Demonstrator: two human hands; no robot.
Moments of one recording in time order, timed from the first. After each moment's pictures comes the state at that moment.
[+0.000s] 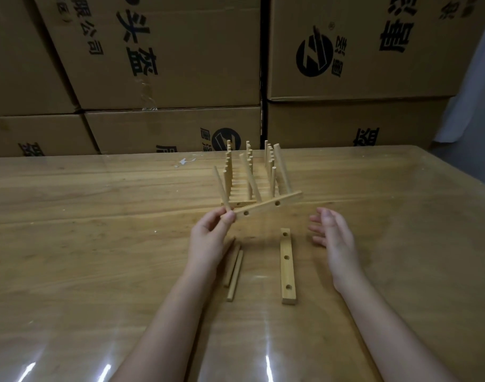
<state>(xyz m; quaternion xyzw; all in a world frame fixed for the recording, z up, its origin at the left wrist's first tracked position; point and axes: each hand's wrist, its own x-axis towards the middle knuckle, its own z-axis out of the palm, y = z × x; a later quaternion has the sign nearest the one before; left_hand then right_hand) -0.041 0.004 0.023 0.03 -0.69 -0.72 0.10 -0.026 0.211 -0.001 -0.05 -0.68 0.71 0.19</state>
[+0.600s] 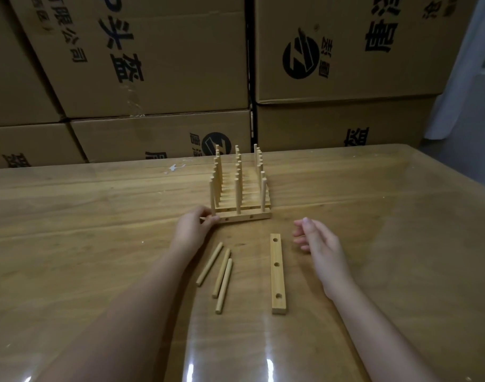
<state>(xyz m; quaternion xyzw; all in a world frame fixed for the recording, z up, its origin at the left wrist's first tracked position) -0.122 -0.023 0.012 -0.02 -0.92 -0.38 0.05 -0.032 0.213 -0.011 -0.04 -0.72 0.67 0.17</state>
